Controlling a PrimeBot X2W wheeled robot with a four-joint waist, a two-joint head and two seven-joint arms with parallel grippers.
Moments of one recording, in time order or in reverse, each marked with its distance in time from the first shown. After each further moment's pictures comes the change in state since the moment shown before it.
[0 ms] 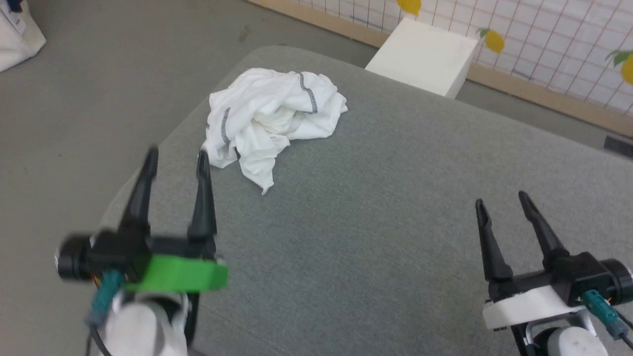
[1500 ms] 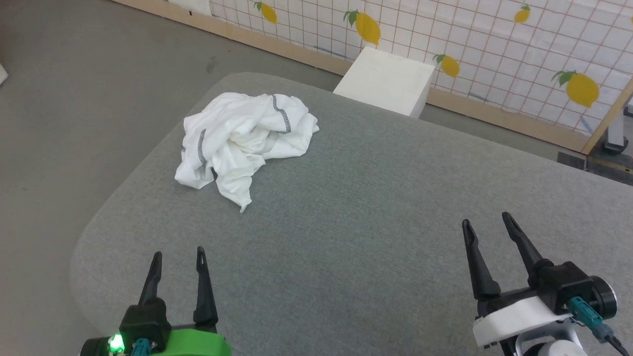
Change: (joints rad) left arm 0.229 -0.063 0.034 0.140 0.052 0.104 -0.013; right arm 0.030 0.000 0.032 0.039 0.050 0.000 0.038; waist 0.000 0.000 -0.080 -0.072
